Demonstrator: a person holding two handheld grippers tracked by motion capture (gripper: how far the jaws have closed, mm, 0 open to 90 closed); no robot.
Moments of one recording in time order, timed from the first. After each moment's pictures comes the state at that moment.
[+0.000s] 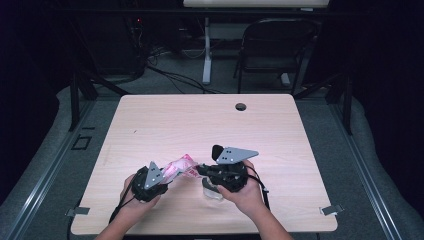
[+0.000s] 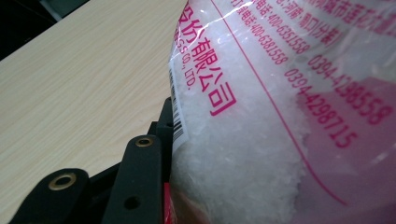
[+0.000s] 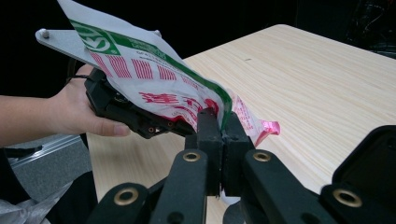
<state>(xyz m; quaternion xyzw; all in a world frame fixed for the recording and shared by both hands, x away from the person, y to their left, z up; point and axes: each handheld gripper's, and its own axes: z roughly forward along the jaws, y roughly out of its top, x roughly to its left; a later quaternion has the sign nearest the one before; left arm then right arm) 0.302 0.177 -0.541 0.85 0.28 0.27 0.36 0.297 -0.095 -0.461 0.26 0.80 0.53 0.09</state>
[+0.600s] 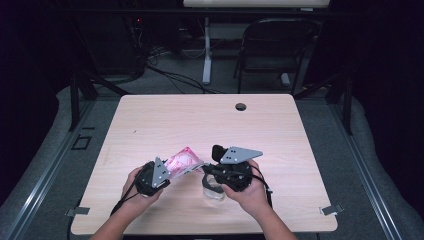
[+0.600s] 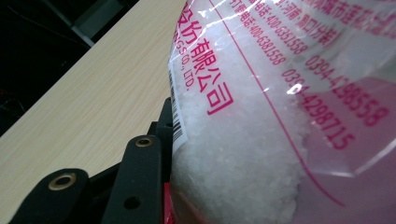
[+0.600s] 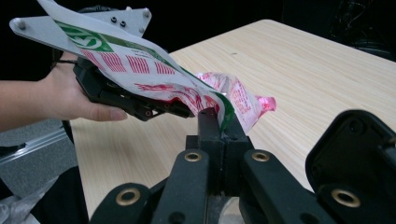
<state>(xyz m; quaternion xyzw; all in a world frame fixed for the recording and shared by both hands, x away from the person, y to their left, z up) 0.309 0.165 -0.530 0.86 0.23 0.33 0.32 0.296 -0.104 -0.460 0.27 0.80 0.52 0.11</state>
